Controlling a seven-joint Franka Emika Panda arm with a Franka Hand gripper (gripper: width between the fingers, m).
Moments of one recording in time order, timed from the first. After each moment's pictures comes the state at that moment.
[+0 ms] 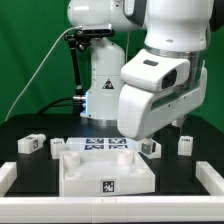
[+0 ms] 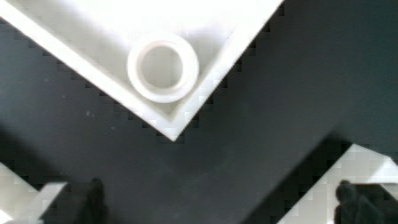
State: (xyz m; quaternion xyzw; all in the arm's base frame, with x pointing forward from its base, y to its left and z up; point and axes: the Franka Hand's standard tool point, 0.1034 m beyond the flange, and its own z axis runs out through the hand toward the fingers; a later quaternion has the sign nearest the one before) arm 0.570 0.063 0.084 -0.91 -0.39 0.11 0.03
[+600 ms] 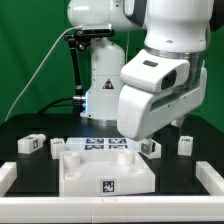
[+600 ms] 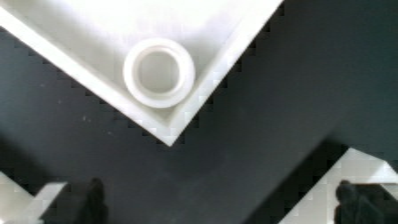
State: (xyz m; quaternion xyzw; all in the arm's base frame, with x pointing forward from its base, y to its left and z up) arm 0.568 0.063 0.084 -0.91 -0.39 0.11 0.03
